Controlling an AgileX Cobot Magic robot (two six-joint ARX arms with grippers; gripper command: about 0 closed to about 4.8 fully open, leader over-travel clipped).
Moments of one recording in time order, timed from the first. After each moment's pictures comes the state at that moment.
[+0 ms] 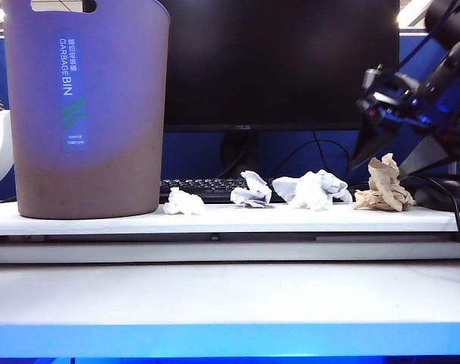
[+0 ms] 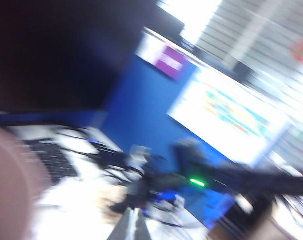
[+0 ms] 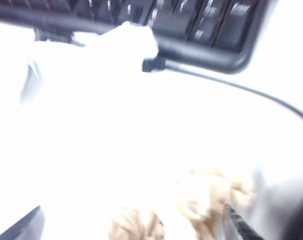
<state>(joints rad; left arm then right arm) -0.16 0.95 0.95 0.12 0.83 -0.51 0.10 1.56 1.04 -0.23 -0.36 -0.08</state>
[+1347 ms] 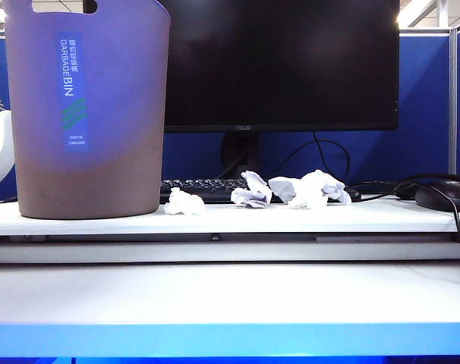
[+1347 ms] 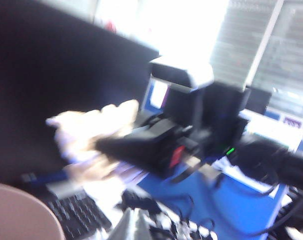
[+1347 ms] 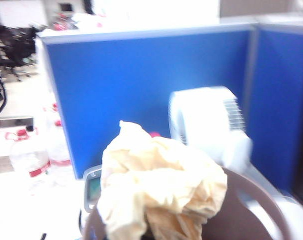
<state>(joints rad) -0.13 0.78 0.95 0.14 0.72 -0.44 0.58 1.75 1.81 -0.02 -0.80 0.05</state>
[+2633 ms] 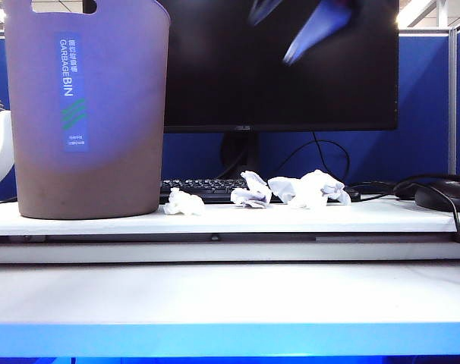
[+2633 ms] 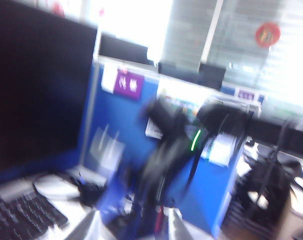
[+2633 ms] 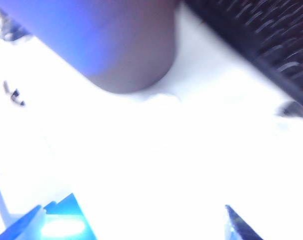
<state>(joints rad) -0.40 0.77 0.96 0.10 0.64 -0.31 0.45 1.56 1.63 -0.94 -0.47 -0.27</state>
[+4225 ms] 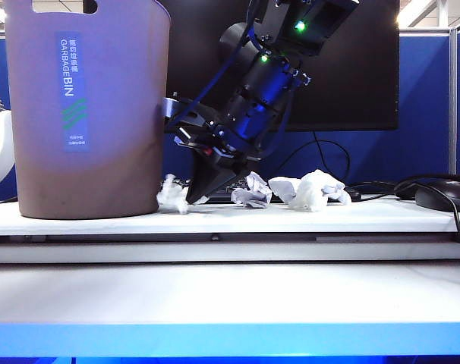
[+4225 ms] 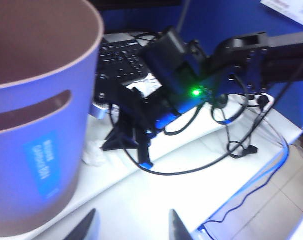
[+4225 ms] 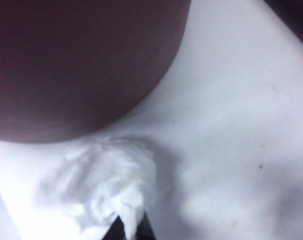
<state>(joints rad) -0.30 0.64 0.96 -0.66 0.45 -0.04 0.62 2.00 1.54 -0.42 -0.29 -0.26</state>
